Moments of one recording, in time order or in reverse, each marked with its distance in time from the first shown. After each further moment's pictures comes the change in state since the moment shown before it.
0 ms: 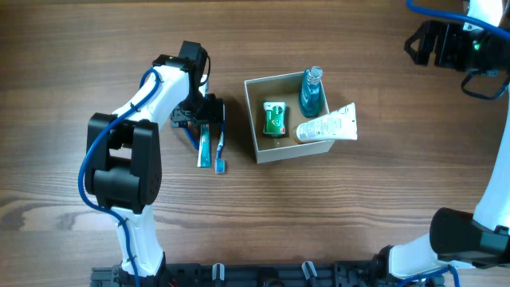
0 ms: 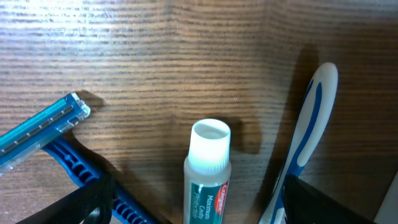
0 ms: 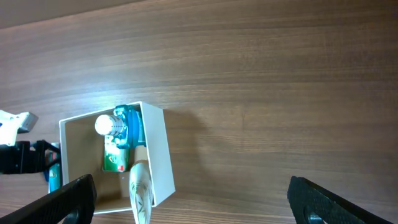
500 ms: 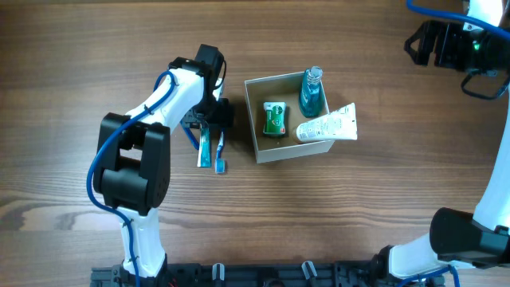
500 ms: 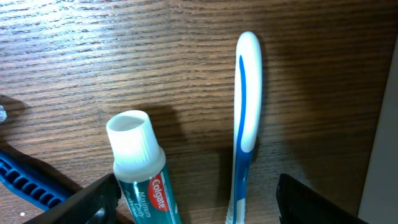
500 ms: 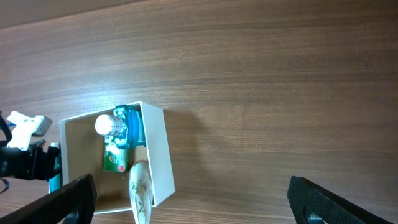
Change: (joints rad) left arm -0.078 0.003 0.000 0.002 -0.012 0.045; right arm 0.000 0.000 0.000 0.000 0.000 0.000
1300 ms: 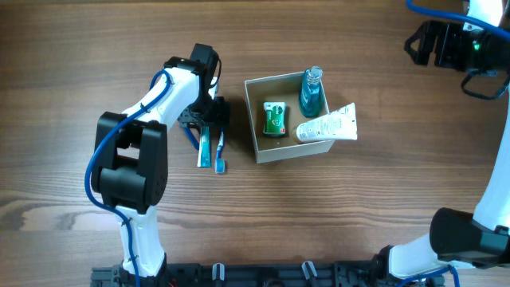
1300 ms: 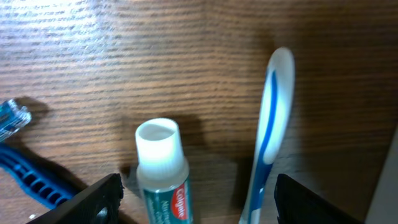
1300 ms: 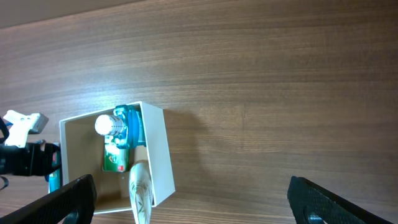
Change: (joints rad) left arm 0.027 0.007 0.000 0.014 0.012 -0.032; right arm 0.000 0.000 0.000 0.000 0.000 0.000
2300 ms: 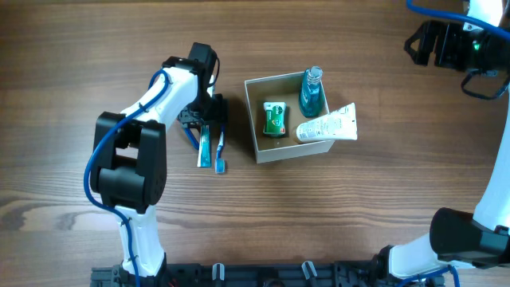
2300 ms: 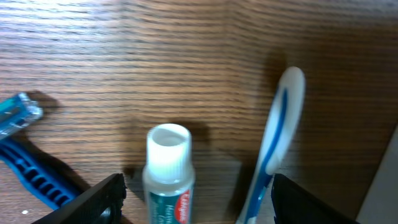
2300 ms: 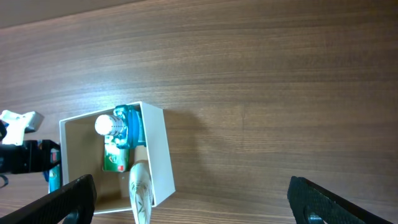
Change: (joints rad) left arm 0.015 0.000 0.000 0.008 0.004 -0.087; right arm 0.000 0.000 0.000 0.000 0.000 0.000
